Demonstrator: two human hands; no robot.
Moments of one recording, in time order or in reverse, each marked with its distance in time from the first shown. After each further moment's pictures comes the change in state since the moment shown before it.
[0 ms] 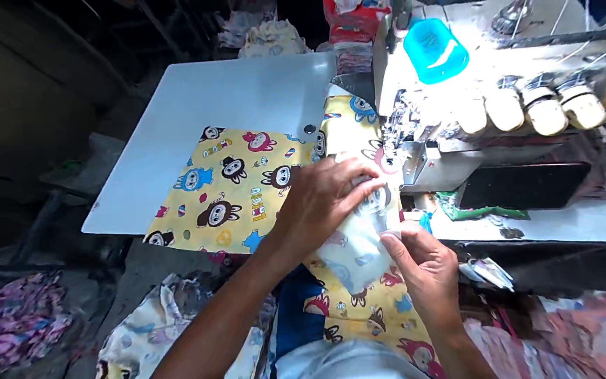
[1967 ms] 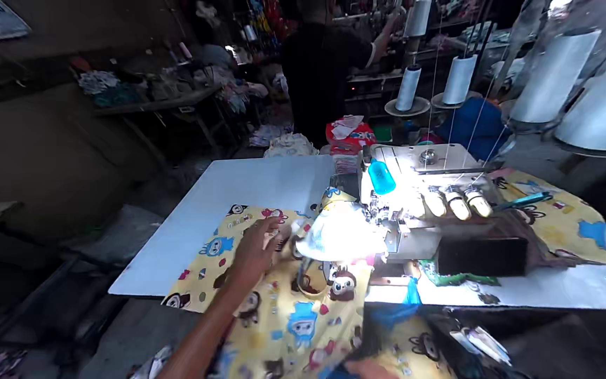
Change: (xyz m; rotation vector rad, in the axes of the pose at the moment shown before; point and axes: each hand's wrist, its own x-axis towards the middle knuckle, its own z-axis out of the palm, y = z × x) left_hand -0.041 -0.107 -0.057 0.136 -0.110 -0.508; right_hand -0.099 0.051 -0.011 -0.568 -0.725 0.177
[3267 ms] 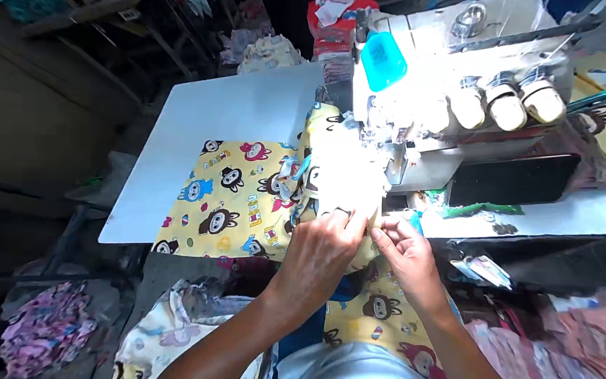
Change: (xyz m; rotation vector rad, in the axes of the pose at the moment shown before) left_hand -0.060 0.139 0.064 0.399 0.069 0.599; right_hand 0.065 -0.027 -0.085 0.725 0.572 -0.010
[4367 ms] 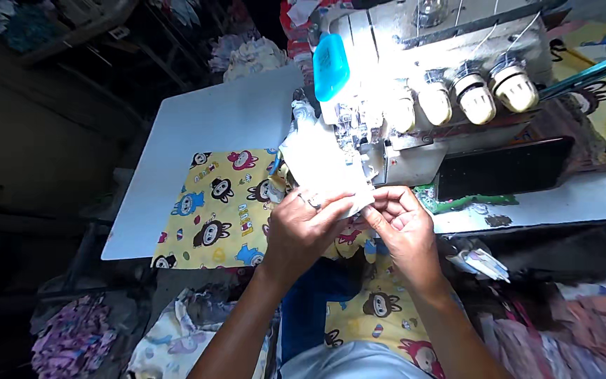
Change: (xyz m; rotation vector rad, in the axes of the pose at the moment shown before) left_hand 0.018 -0.031 0.030 -0.220 0.295 0.118; right_hand 0.028 -0.016 -0.003 0.169 0.120 -0.052
